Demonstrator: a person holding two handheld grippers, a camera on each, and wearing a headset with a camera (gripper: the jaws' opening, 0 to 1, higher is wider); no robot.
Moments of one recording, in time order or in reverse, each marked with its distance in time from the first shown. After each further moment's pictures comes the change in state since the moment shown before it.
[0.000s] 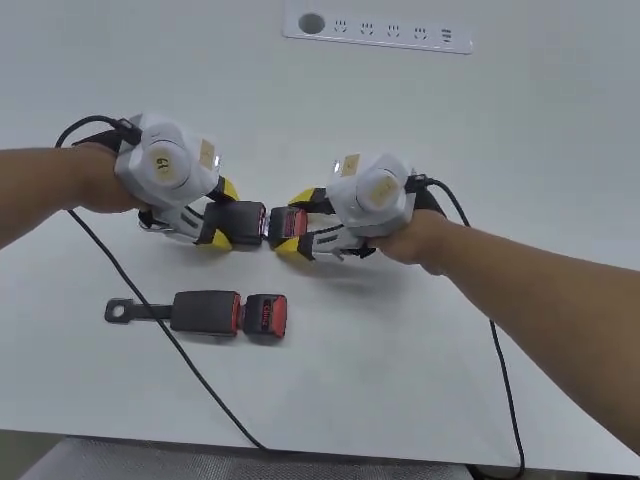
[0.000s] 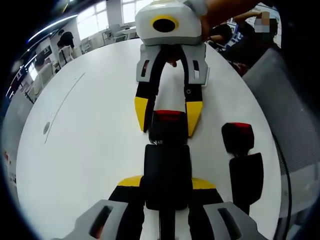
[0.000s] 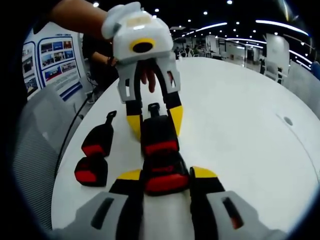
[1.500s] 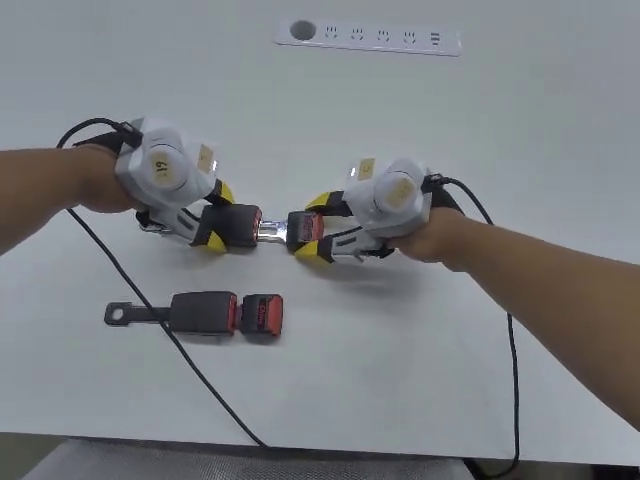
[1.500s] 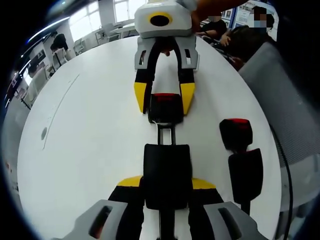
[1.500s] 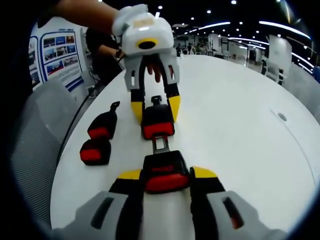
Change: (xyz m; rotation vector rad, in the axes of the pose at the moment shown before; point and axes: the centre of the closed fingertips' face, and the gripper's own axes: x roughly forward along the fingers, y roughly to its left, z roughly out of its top) left arm 0.002 -0.002 0.000 0.049 0.037 -0.022; right arm -0.029 -0.005 -0.025 -0.030 0.032 -0.002
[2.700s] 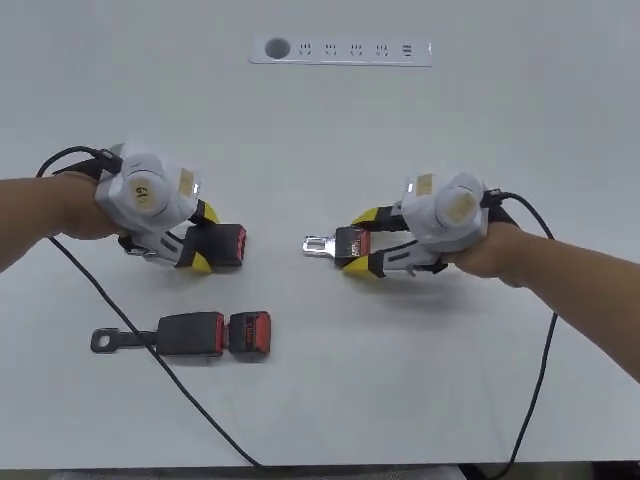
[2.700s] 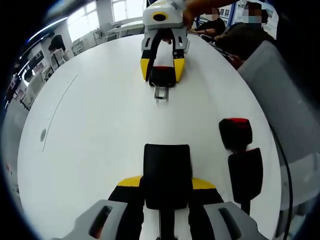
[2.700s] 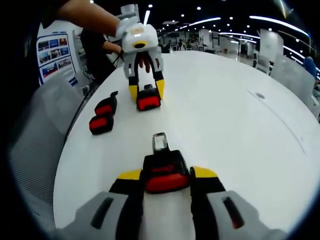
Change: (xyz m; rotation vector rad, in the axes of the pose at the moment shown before) left arm 0.000 0.000 0.000 0.013 0.009 -0.007; right arm -0.066 -0.003 -0.049 0.052 0.030 -0.058
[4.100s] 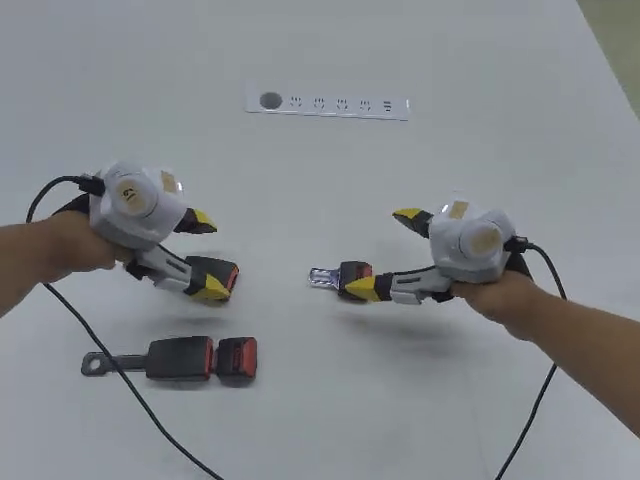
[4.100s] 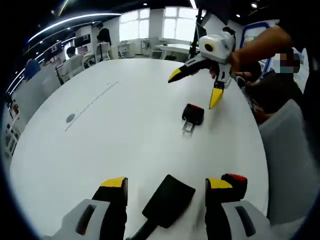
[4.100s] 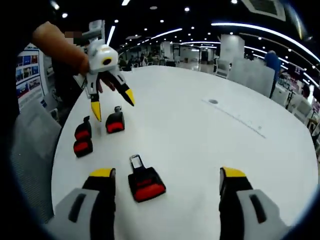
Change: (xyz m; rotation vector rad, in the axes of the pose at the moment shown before) left arm -0.040 0.013 0.048 -0.417 -0.305 0.222; right arm -0.061 -0.036 0.008 0.160 -0.126 -0.357
